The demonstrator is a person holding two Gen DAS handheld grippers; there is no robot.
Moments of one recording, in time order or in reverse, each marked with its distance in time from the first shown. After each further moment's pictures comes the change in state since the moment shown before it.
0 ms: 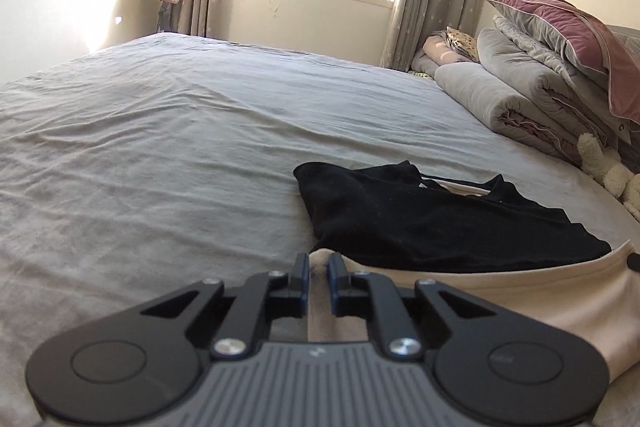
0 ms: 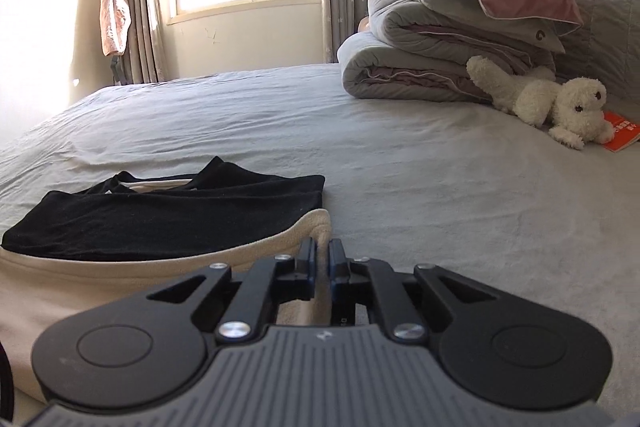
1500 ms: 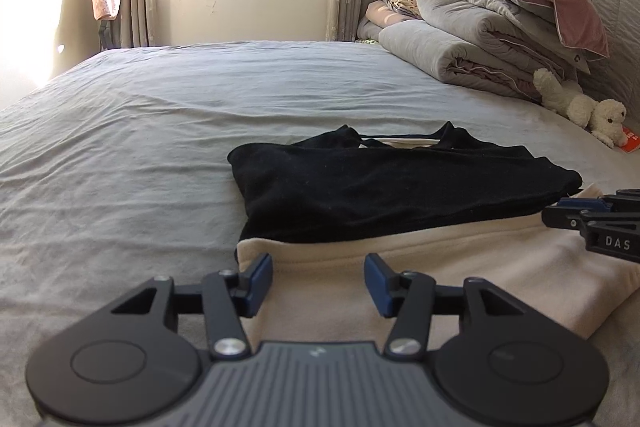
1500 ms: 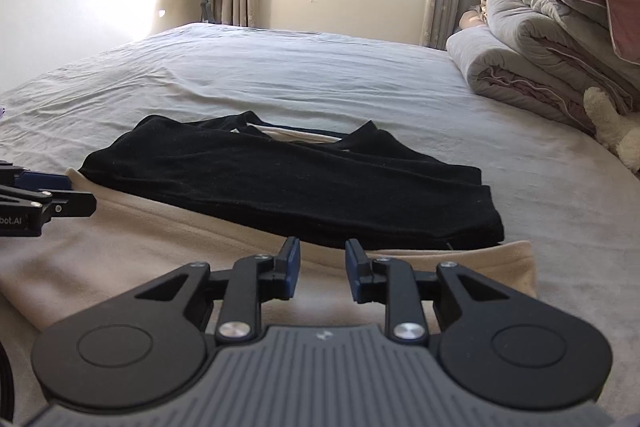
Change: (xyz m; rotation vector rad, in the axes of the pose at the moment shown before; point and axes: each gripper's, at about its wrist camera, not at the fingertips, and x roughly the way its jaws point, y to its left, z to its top) left arm 0.003 -0.030 -0.011 0.184 0.058 -0.078; right arm 0.008 0.088 -0.008 -0.216 0.080 0.179
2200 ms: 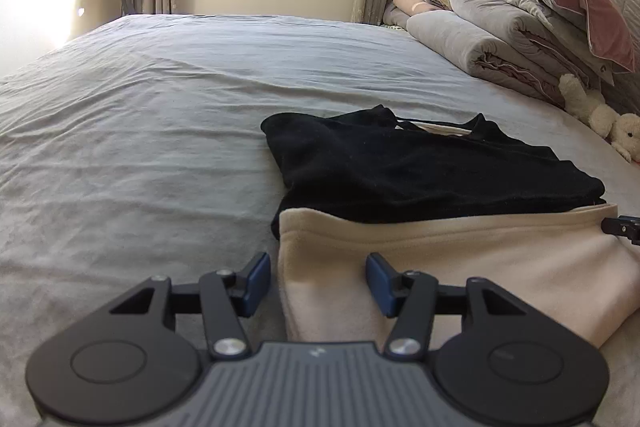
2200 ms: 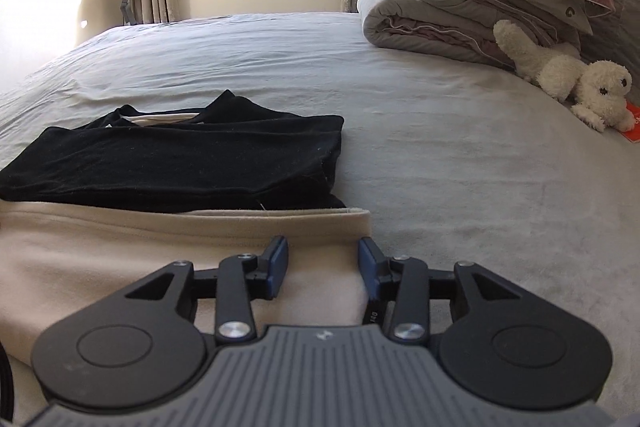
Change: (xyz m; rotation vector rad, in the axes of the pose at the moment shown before) left arm 0.002 0.022 0.000 -0.090 0.047 0.013; right arm -0.002 -0.077 -0.016 0.150 0.079 -0.128
